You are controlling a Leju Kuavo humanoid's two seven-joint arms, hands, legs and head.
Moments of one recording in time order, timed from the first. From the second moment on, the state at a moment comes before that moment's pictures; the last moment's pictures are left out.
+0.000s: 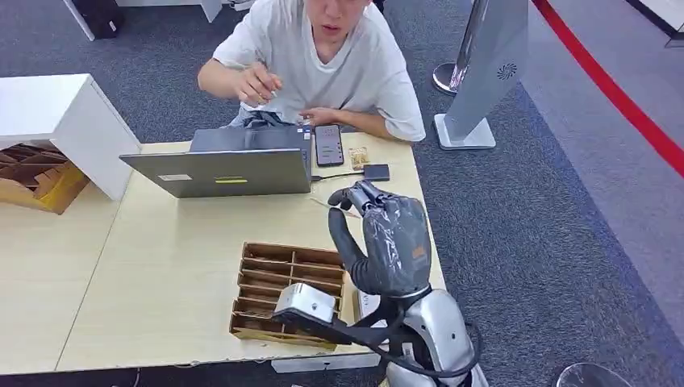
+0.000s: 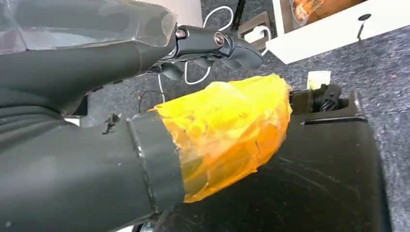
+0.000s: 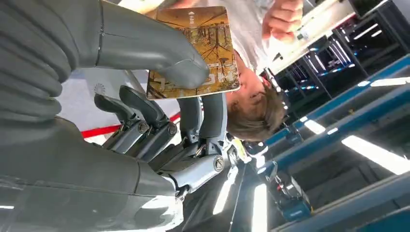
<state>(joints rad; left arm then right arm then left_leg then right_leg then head) -0.30 -0.19 -1.55 -0.13 -0.24 0.19 0.05 -0.13 0.19 0.58 -1.83 1.27 -0.24 -0.03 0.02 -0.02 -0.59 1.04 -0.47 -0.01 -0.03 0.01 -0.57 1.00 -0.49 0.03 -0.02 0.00</state>
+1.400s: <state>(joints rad) -0.32 -0.19 -1.52 -0.14 -0.23 0.23 0.02 -0.22 0.21 0.49 -1.74 1.26 -0.17 -0.04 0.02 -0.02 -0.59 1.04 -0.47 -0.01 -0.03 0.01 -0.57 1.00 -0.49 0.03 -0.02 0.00</state>
